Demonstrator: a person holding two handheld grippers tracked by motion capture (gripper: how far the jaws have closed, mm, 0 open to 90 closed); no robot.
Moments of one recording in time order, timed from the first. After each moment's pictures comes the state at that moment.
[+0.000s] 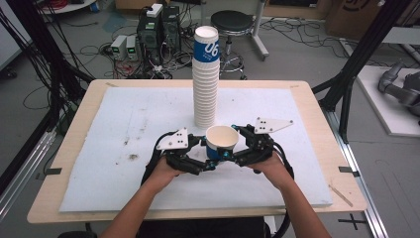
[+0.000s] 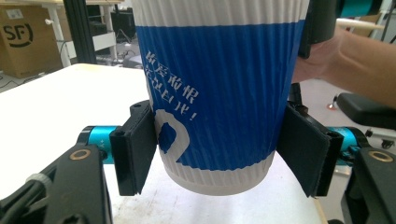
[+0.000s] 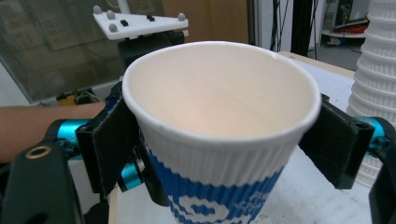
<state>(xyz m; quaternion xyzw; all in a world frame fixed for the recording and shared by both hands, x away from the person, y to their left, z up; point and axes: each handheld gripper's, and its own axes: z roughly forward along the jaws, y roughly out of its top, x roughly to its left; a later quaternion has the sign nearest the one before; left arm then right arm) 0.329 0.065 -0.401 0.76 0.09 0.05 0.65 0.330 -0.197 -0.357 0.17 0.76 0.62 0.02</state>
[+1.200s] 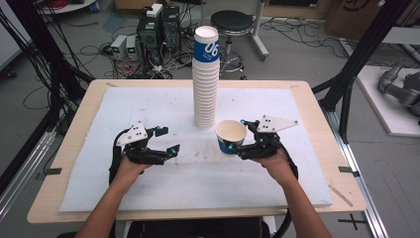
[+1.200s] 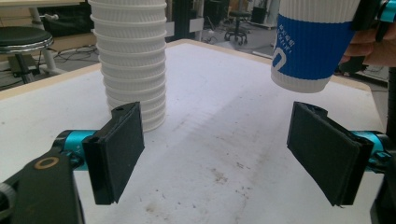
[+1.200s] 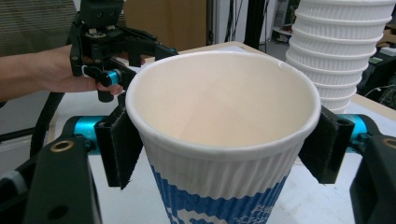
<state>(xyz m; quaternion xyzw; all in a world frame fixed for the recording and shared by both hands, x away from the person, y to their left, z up) 0.333 0.170 -0.404 0.73 0.25 0.15 0.61 0.339 -0.213 -0.359 0.19 0.78 0.58 0.12</state>
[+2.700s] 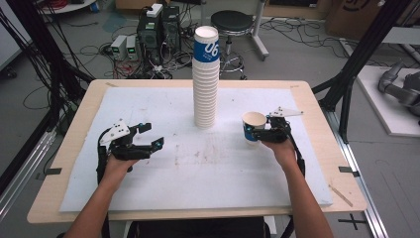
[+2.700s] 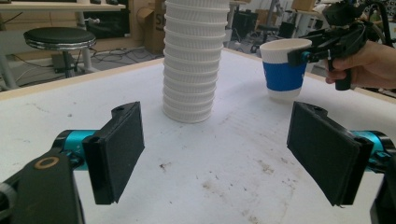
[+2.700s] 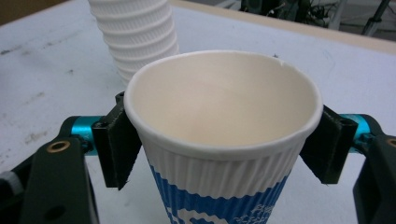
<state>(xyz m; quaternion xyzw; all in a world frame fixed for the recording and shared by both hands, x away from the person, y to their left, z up) 0.343 0.209 -0.415 0.71 0.30 0.18 0.62 0.410 -0.271 -0.413 0.39 0.77 0.47 0.18</state>
